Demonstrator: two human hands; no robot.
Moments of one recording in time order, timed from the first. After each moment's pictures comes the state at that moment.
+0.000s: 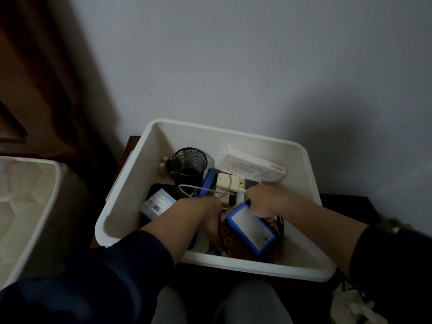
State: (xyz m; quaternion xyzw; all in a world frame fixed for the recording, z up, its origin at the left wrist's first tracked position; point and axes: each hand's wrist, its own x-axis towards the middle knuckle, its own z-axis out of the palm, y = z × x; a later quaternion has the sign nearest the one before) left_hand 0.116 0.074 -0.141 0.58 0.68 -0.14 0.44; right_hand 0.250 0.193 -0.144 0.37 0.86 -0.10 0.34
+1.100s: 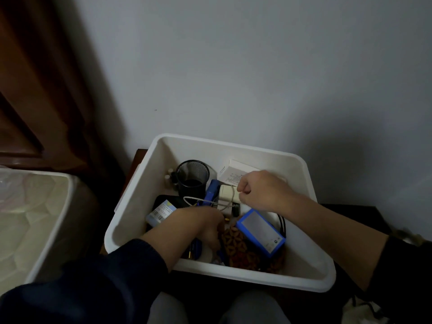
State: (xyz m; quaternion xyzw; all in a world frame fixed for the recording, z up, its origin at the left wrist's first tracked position) left_hand 0.109 0.067 -0.135 0.62 0.66 -0.13 0.40; right_hand 0.239 0.189 -0.105 0.41 0.89 -0.19 0.09
